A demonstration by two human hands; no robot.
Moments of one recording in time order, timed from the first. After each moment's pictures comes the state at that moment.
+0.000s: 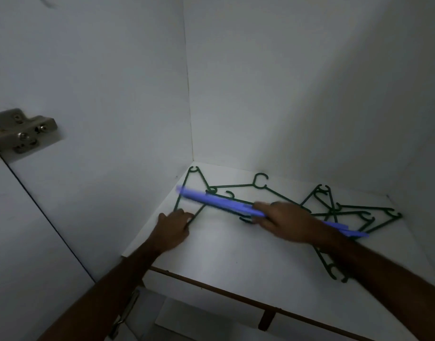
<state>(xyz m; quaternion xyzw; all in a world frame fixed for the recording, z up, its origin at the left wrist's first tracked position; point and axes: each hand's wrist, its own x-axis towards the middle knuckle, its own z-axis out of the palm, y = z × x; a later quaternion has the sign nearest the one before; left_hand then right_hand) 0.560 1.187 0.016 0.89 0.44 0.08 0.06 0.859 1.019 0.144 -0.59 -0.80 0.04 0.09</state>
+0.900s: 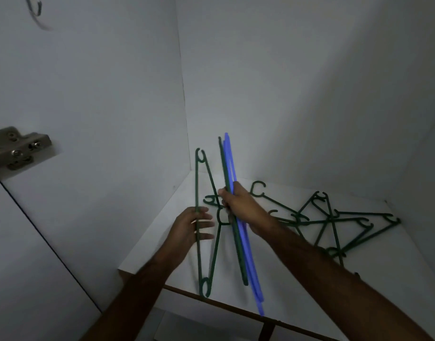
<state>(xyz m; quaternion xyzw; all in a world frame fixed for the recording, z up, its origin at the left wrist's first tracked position) 0.614 1.115 0.102 0.45 0.38 0.41 0.70 0.781 1.085 0.157 -0.62 -0.50 0.39 0.47</state>
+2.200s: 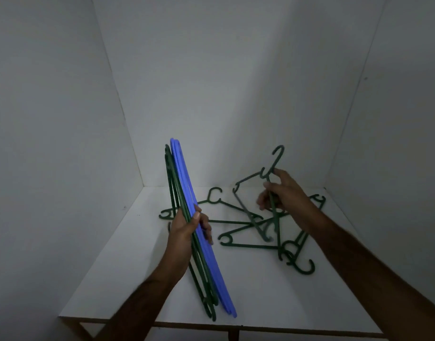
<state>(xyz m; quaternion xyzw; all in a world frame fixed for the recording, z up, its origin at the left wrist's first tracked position) 0.712 1.070 0.128 0.54 0.20 0.46 0.68 0.947 0.974 0.191 -0.62 -0.36 0.34 0.61</state>
